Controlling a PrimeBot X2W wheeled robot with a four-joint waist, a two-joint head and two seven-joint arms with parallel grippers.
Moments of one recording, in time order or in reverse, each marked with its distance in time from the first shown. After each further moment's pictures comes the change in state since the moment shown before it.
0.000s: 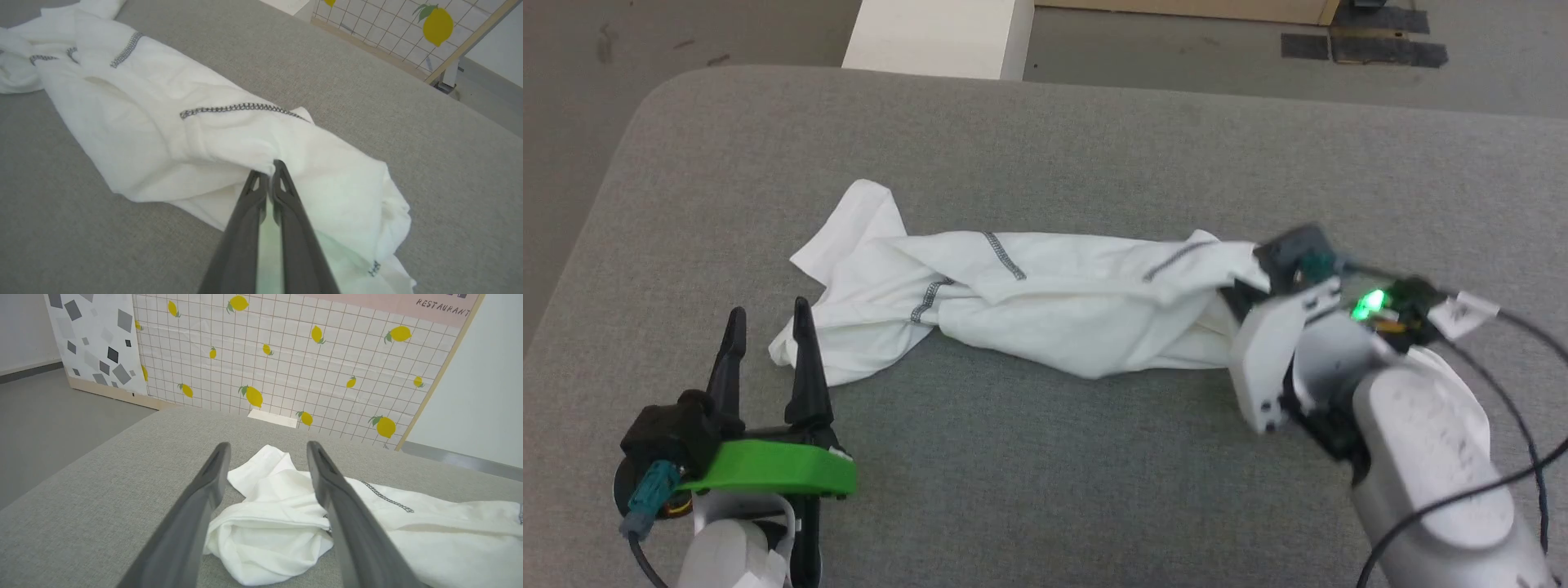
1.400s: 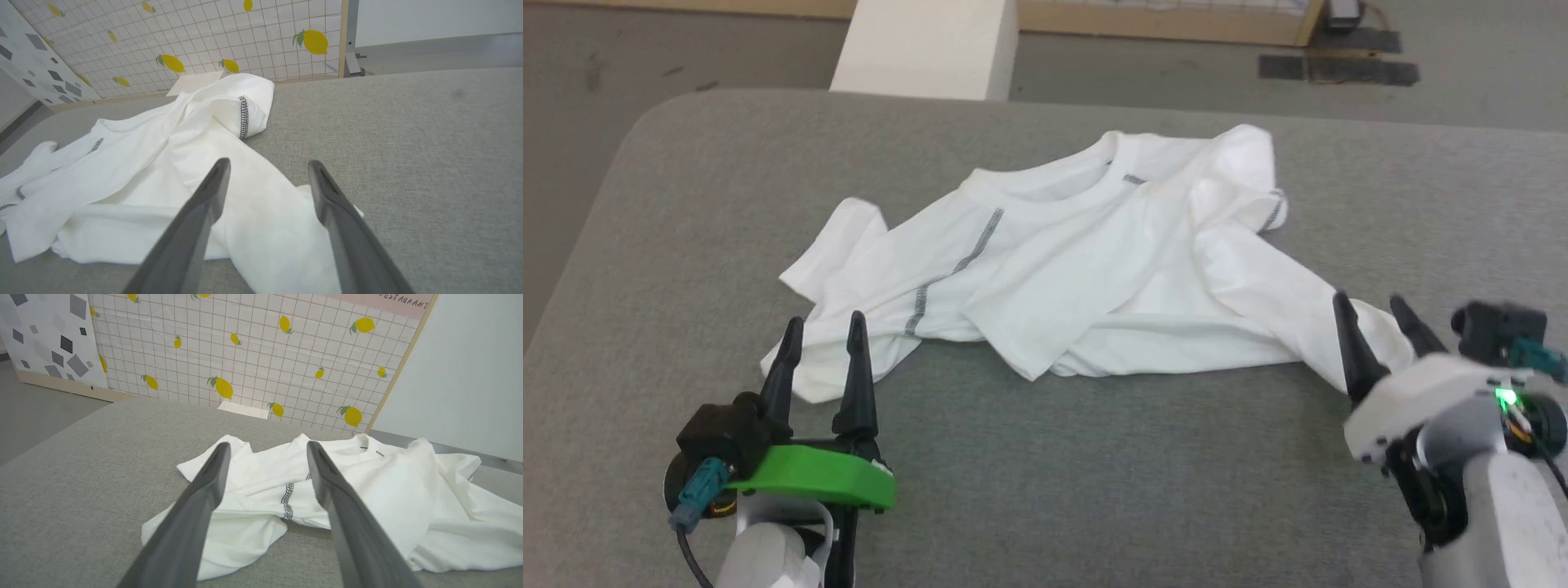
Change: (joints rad) left arm -0.009 -0.008 -0.076 0.054 -0.008 -0.026 0.000; right arm 0.160 0.086 -0.397 0.031 0.115 0.000 -0.347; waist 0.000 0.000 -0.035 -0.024
